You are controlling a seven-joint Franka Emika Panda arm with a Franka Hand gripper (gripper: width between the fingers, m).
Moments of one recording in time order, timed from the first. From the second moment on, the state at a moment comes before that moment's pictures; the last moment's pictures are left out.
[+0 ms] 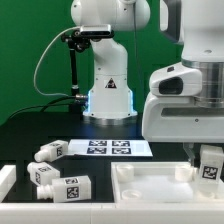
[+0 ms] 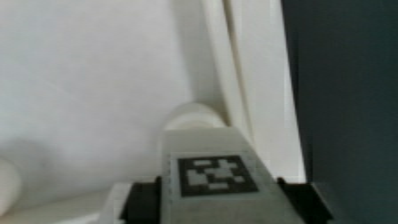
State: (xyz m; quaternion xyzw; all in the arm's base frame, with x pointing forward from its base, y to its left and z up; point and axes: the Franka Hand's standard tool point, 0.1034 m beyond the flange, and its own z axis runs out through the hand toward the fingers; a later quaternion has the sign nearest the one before) arm 0.639 0.115 0.075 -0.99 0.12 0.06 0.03
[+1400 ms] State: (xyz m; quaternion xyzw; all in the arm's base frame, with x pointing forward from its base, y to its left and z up) arm 0.640 0.117 0.077 -0.93 0.38 -0.02 0.03
